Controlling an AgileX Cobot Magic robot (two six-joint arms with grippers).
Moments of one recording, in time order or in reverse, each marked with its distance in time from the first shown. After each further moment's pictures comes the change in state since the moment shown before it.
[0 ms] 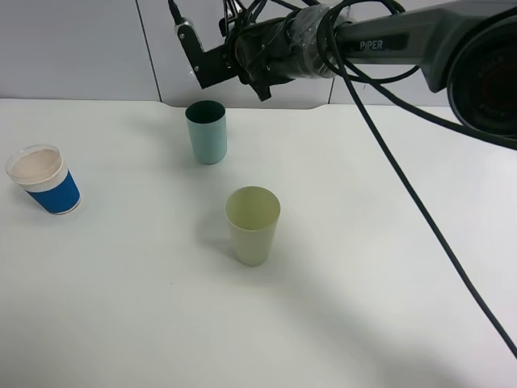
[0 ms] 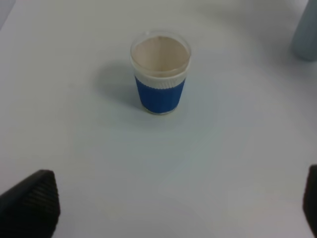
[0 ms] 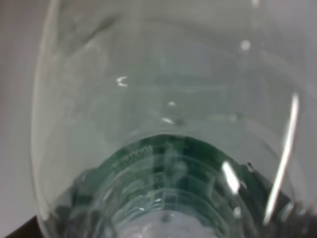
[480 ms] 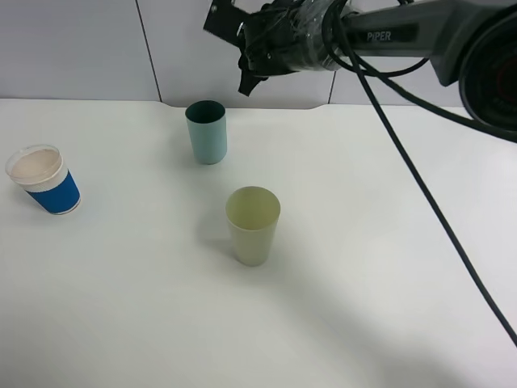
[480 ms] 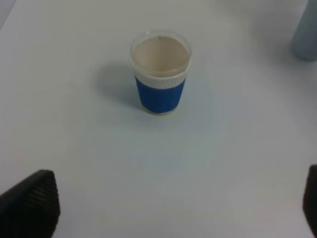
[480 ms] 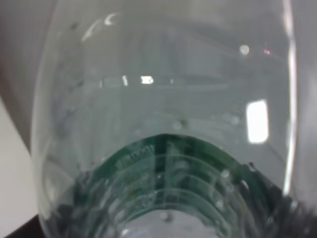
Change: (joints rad) left arm 0.000 0.000 0.000 0.000 0.000 0.000; right arm 0.000 -0.035 0.000 0.112 0.191 0.684
